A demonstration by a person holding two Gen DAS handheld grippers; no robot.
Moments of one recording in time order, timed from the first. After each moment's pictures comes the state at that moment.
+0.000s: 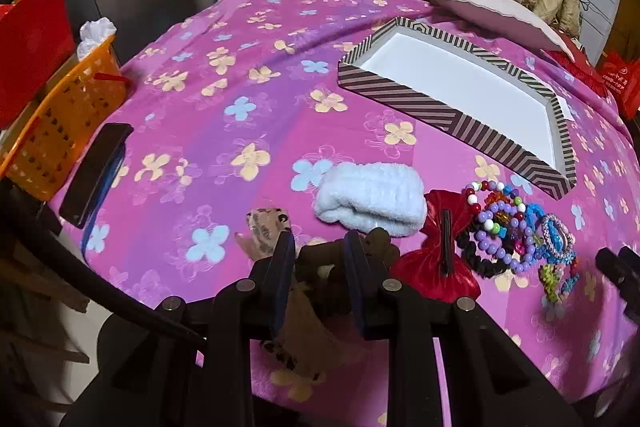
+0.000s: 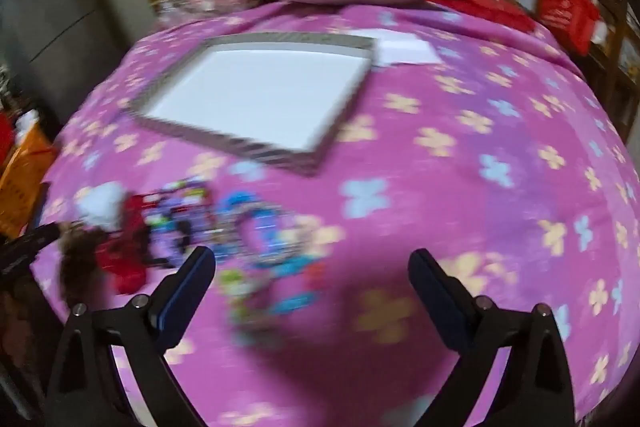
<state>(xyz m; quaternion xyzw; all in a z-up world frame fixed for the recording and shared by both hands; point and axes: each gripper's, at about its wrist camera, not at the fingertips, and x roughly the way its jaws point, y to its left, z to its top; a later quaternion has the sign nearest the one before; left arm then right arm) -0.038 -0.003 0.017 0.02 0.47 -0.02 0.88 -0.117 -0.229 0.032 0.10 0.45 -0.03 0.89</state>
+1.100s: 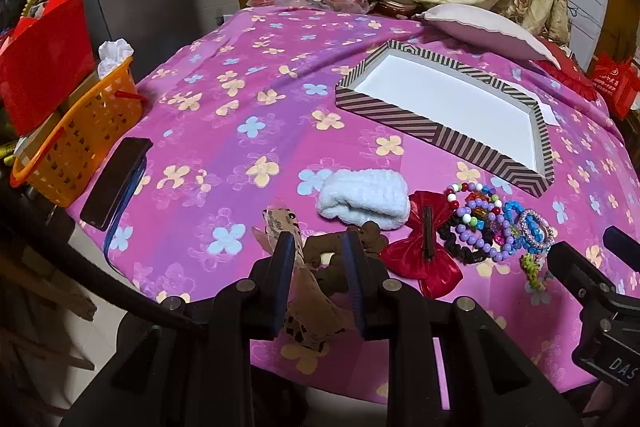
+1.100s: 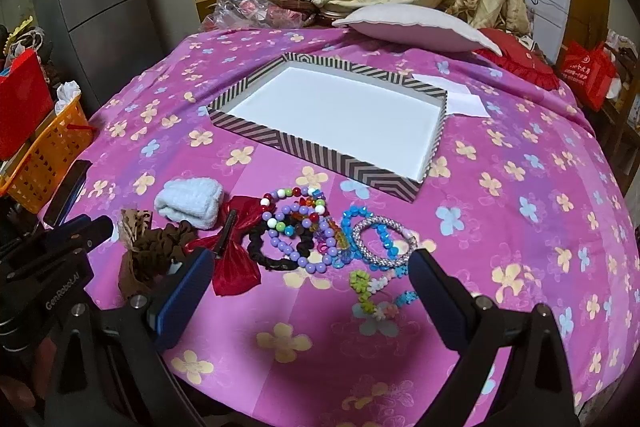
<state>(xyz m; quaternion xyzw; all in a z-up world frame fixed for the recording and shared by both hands) -0.069 0.001 0.042 0.02 0.44 -0.02 0.90 -0.129 -0.148 0.072 0.04 0.43 -0.02 0.90</state>
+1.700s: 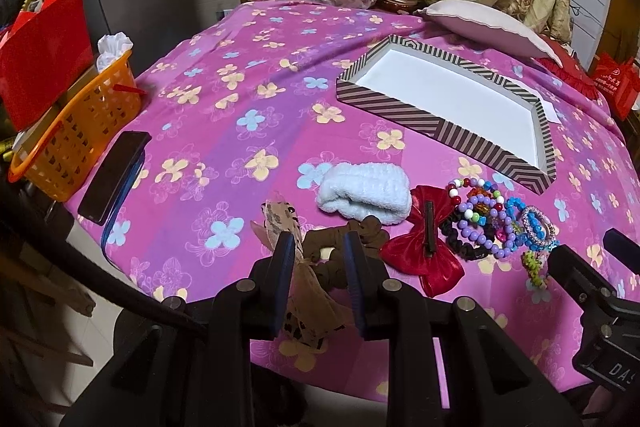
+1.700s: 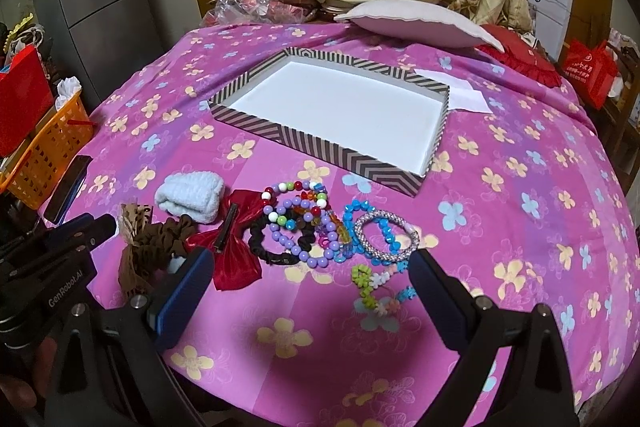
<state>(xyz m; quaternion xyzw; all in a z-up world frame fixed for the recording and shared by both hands) -0.068 0.001 0.038 0.02 0.45 -0.02 0.89 -0.129 -0.146 0.069 0.04 0.43 -0.01 0.90</state>
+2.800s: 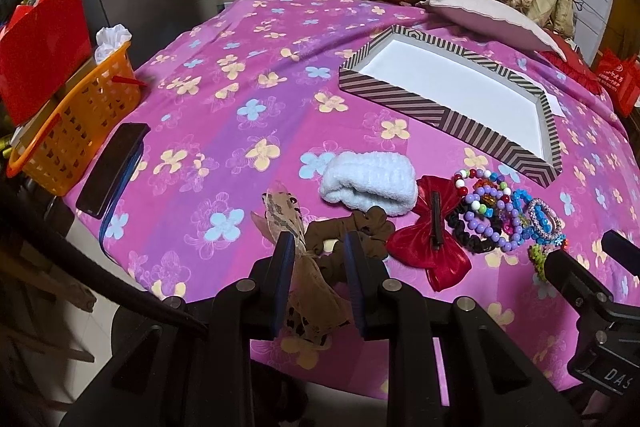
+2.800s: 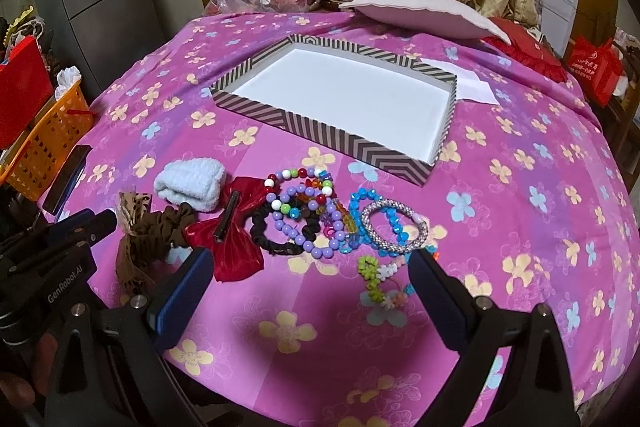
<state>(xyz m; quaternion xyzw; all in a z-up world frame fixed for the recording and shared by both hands) -0.066 0.003 0.030 0.02 0.46 -0.02 0.89 -0.126 -0.142 0.060 0.04 0.45 0.00 0.89</state>
